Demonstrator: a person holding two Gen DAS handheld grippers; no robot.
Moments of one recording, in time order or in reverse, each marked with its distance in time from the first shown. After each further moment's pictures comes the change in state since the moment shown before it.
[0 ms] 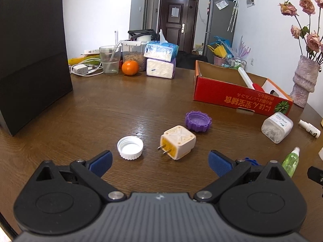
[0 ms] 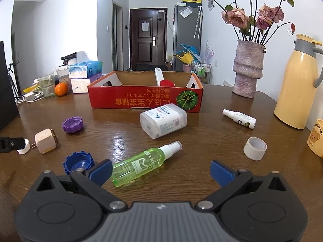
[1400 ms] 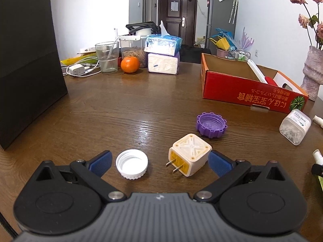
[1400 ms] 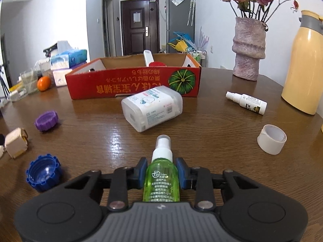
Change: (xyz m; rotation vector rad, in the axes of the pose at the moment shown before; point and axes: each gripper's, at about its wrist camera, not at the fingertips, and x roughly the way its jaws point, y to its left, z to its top) left arm 0.049 0.000 0.018 0.049 0.030 0.025; right arm 0.074 -0.018 -0.004 0.062 0.054 -0.011
